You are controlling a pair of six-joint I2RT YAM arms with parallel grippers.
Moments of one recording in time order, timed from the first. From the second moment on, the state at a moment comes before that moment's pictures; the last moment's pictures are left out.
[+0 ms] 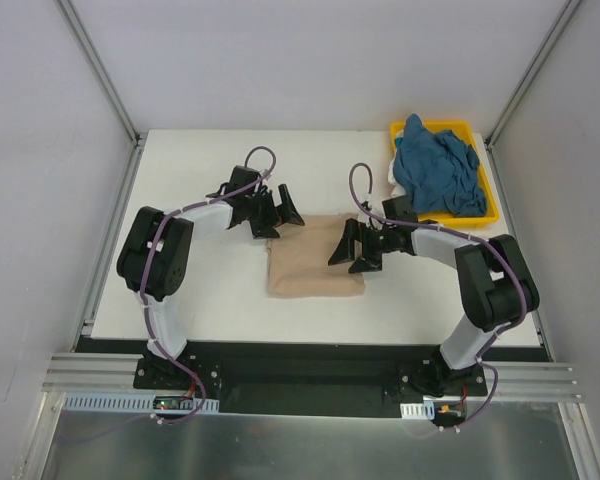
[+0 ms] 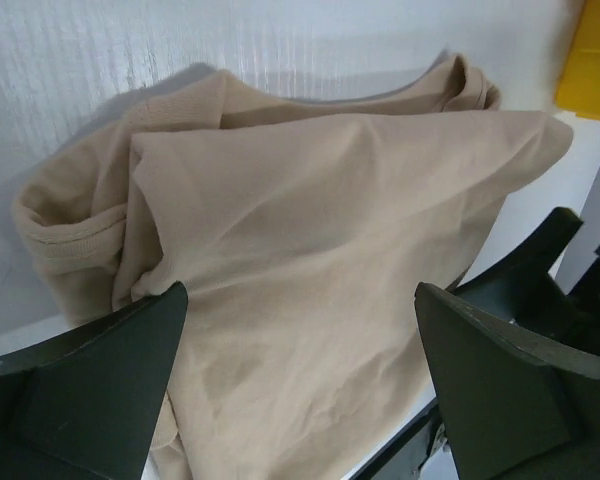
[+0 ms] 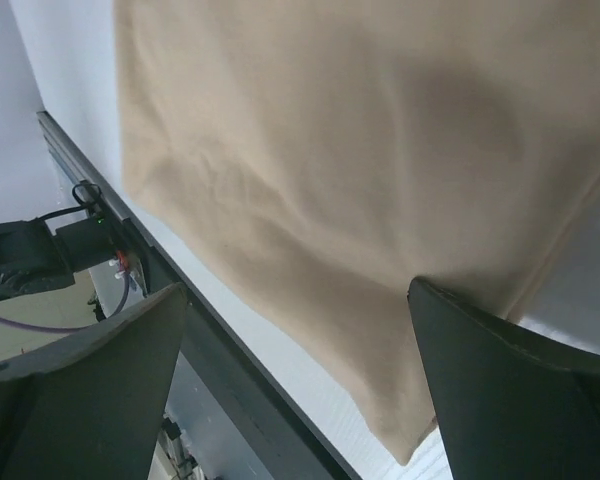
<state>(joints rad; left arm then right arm) -0.37 1.90 1.15 -0.13 0.47 -0.70 0.35 1.66 0.88 -0.23 -0.74 0.44</state>
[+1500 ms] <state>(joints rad) -0.37 1.85 1.08 -0.26 0.37 -0.59 0.34 0.86 0.83 -0.63 0.02 0.23</state>
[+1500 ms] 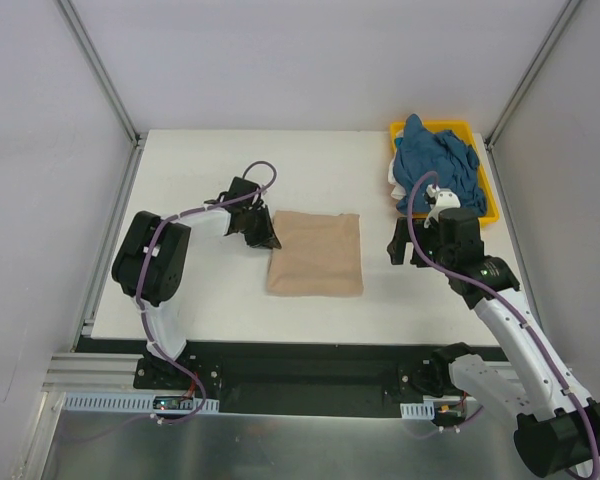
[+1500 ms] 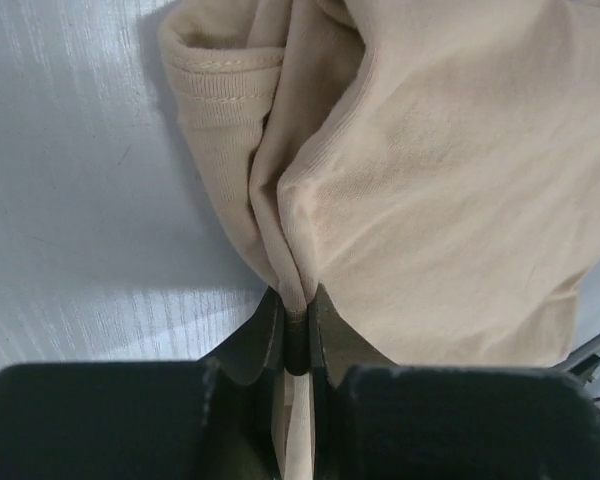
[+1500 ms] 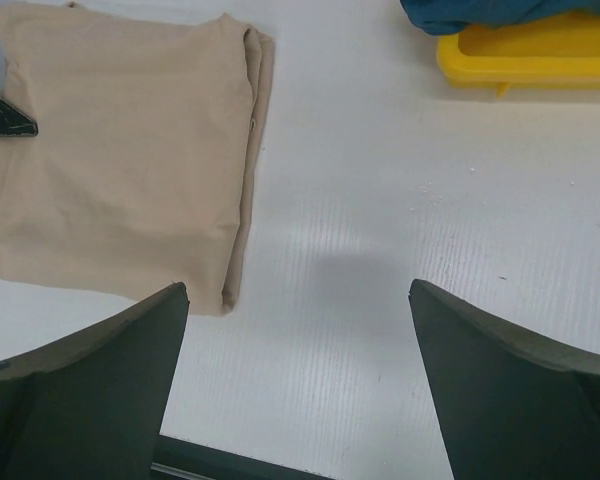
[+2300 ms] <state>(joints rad) -0.17 1.85 1.21 -0.49 -0.16 -0.23 0.34 0.89 0.83 -0.63 0.10 0.21</state>
